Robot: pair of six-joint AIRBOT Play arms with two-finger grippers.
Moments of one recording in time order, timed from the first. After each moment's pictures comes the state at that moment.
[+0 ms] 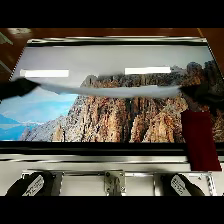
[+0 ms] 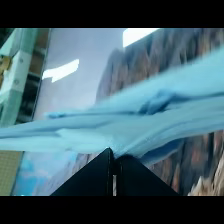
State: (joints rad) left arm 0.26 -0.88 1.22 0.82 -1.09 -1.29; right arm -0.56 -1.00 1.03 -0.34 1.24 0.95
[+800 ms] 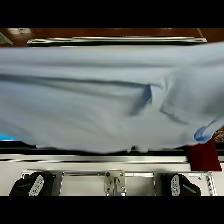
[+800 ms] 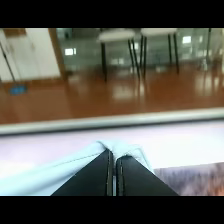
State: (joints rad) left arm 0.26 -0.61 1.78 1.25 -1.38 -1.57; right arm -0.56 -0.57 1.70 -0.95 1.31 1.42
